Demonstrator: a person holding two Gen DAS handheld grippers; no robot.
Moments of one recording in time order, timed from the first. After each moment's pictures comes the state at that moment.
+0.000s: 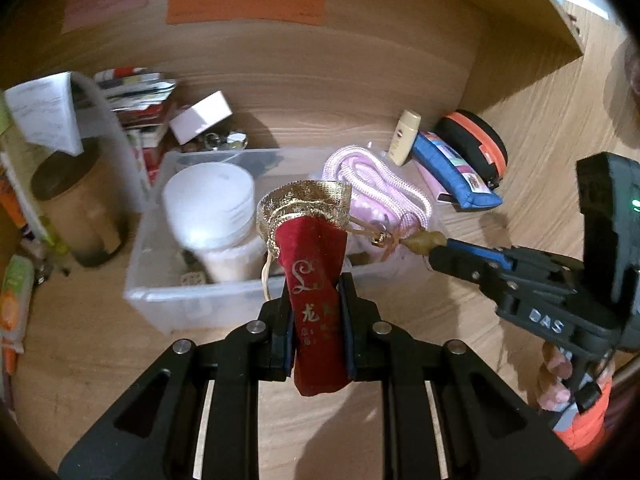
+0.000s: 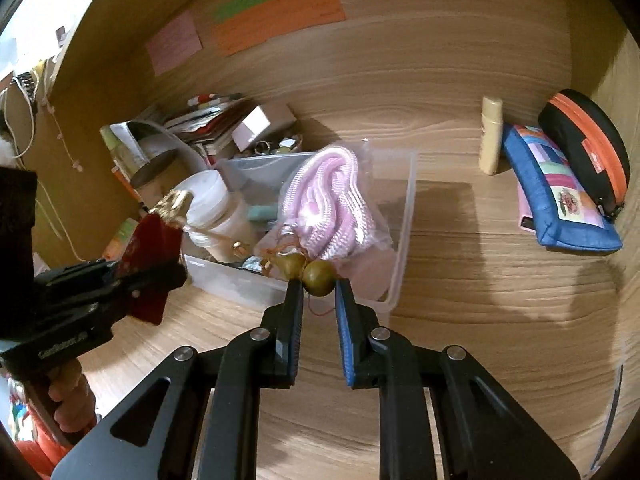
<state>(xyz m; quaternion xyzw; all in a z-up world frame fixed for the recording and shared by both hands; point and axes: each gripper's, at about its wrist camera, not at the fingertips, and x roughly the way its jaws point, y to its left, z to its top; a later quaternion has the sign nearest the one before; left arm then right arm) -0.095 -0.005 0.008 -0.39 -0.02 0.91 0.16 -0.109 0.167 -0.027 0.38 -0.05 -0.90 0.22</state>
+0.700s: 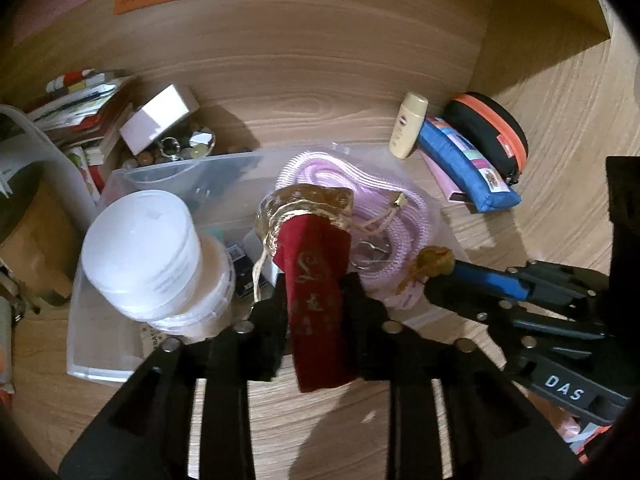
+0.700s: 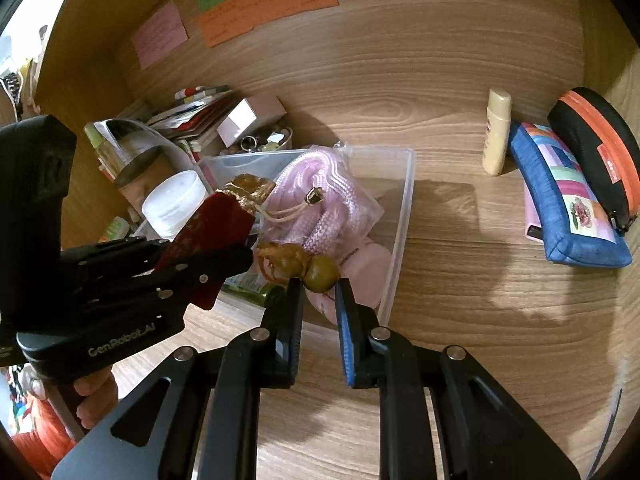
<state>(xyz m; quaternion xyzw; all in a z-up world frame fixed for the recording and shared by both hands) -0.147 0.023 -0.009 -0.41 0.00 0.90 0.16 -0.133 0.170 -0.032 0.39 -0.03 -0.89 0.22</state>
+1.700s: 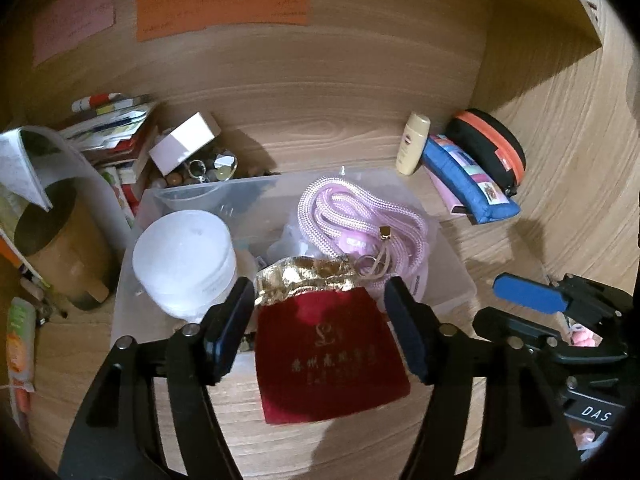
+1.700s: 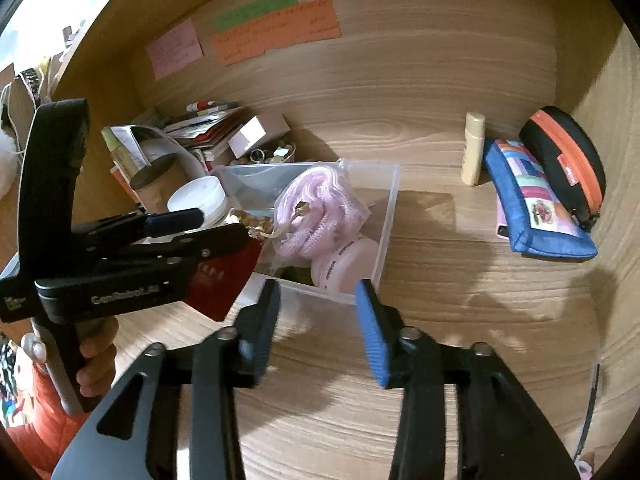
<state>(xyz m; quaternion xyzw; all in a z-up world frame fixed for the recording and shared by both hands) -0.126 0.012 0.013 -0.38 0.01 0.91 0.15 -0.092 0.177 -0.009 0.36 -0.02 -0.91 0.20</state>
